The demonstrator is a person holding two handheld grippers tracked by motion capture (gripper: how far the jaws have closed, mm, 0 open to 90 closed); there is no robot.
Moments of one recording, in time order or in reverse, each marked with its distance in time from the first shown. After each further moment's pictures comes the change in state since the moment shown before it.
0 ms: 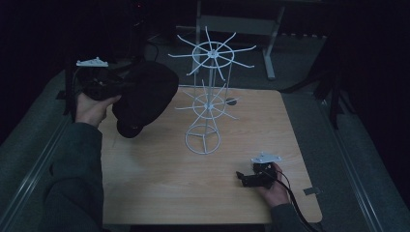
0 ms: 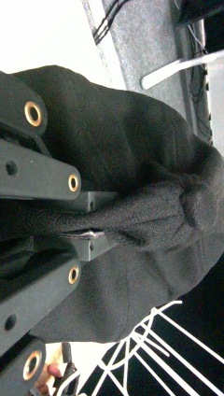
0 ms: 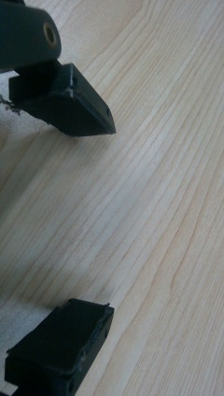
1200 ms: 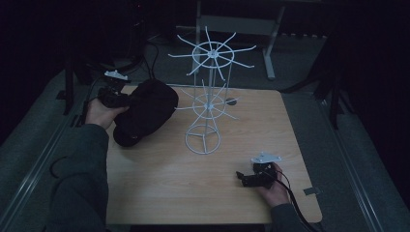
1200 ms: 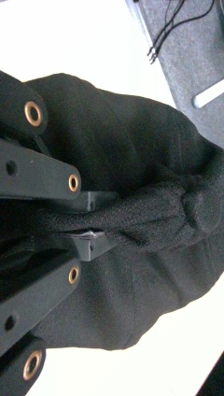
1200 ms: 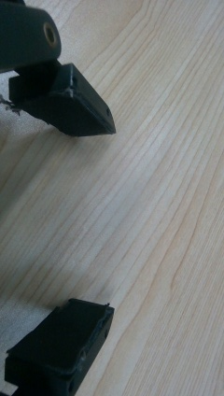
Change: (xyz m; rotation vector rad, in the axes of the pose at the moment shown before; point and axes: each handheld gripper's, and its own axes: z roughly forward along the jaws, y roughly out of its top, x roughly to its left) left arm 0.011 -0.024 0.045 0.249 0.102 0.061; right arm 0.000 0.000 0.000 0.003 0.001 0.003
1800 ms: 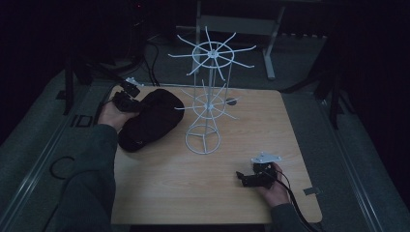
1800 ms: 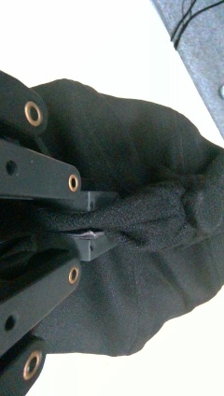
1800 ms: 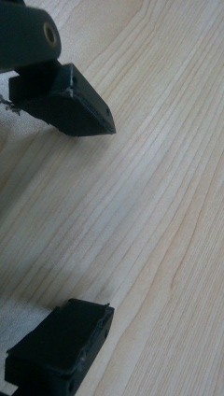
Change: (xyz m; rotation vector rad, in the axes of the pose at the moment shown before) left arm -0.013 0.001 0.041 0.125 0.013 0.063; right arm 0.000 0.000 0.000 0.000 0.000 0.000
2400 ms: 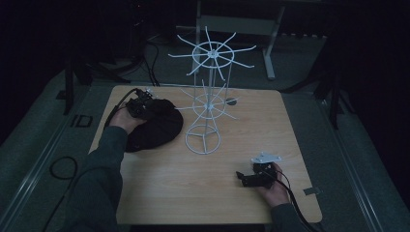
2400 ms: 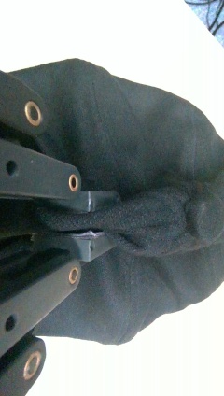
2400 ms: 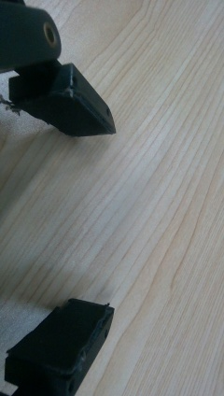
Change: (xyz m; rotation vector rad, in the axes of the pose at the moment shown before) left arm -0.016 -0.001 0.050 0.193 0.097 0.105; right arm 0.000 0.000 0.000 0.000 0.000 0.001
